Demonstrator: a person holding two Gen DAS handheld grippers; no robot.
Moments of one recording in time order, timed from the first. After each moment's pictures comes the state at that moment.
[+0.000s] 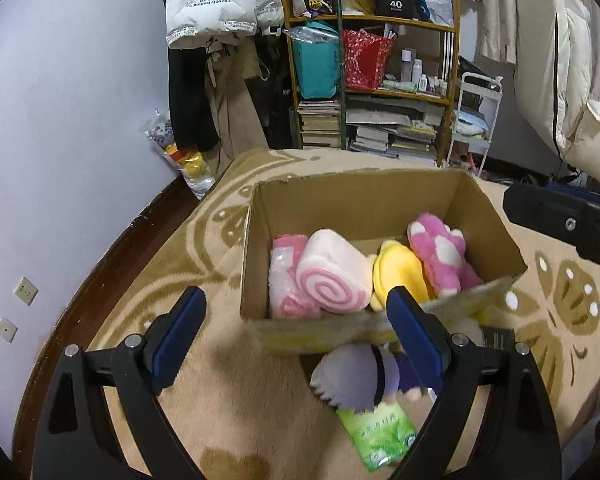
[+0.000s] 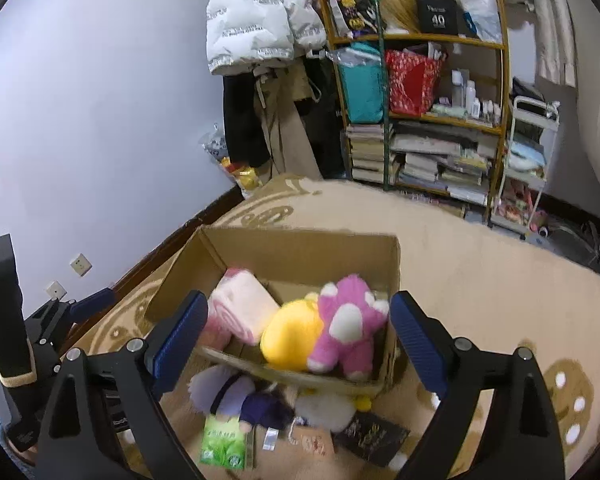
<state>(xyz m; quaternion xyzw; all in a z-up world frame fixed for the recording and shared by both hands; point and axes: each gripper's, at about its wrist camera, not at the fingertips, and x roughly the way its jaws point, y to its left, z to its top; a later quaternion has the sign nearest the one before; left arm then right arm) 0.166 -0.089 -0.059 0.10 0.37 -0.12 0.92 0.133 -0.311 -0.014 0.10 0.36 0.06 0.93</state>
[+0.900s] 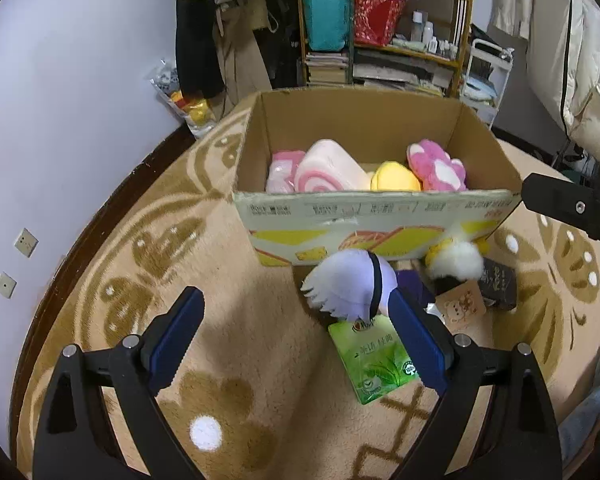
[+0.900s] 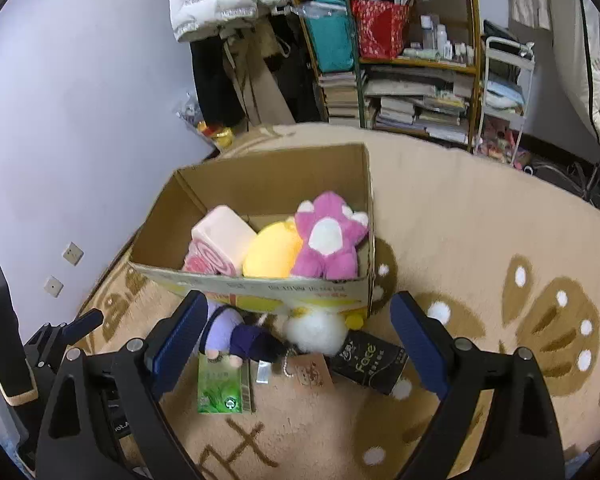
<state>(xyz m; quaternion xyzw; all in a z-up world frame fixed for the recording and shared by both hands) 0.129 -0.079 -0.099 0.08 0.45 -0.10 0.89 0.101 -0.317 -0.050 0.14 0.43 0.03 0.89</state>
